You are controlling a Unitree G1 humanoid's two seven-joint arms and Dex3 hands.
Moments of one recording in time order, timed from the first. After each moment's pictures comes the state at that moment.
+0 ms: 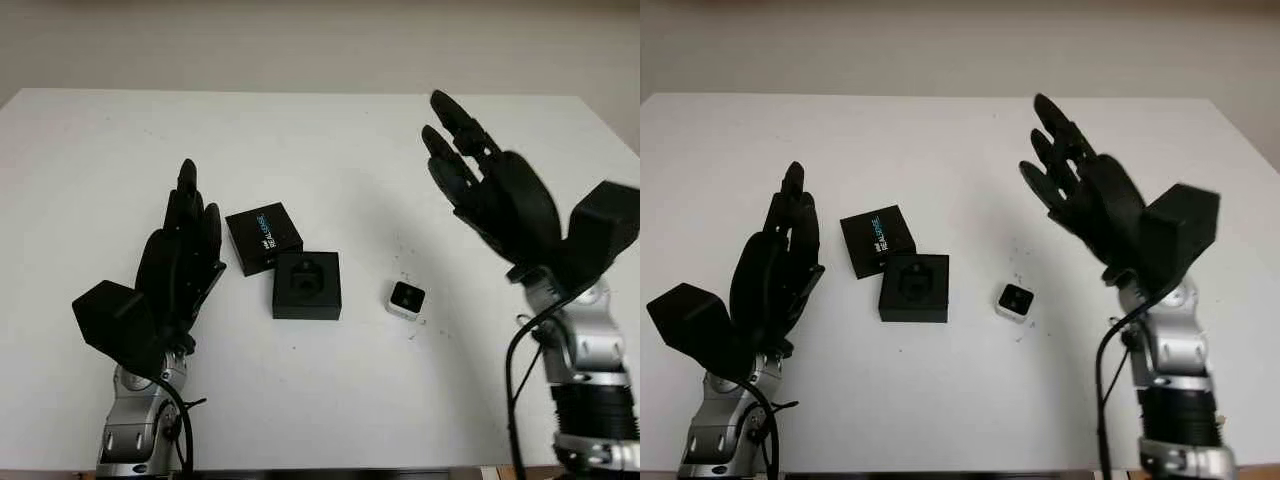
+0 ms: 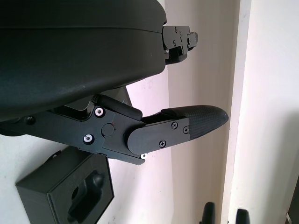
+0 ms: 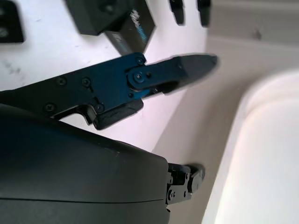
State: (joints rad) left arm -0.07 0.10 0.11 -0.12 -0.15 -0.01 -0.09; right arm -0.47 -0.47 -0.15 0.05 0.20 0.14 0.55
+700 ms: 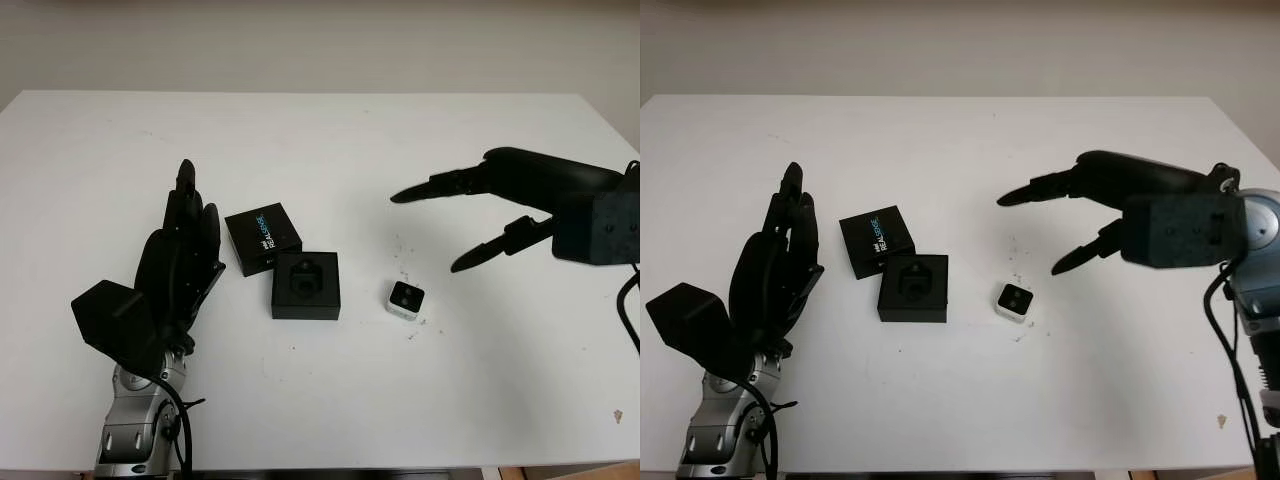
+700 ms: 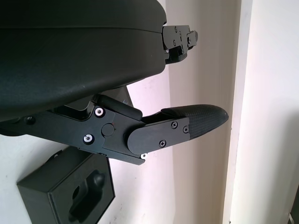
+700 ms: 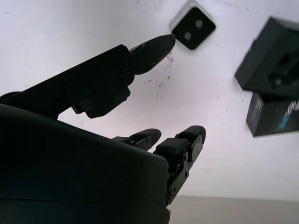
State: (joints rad) left arm -0.07 0.10 0.11 -0.12 -0.16 0.01 -0.09; right arm -0.58 -0.87 0.07 0.18 -0.21 -0.34 0.83
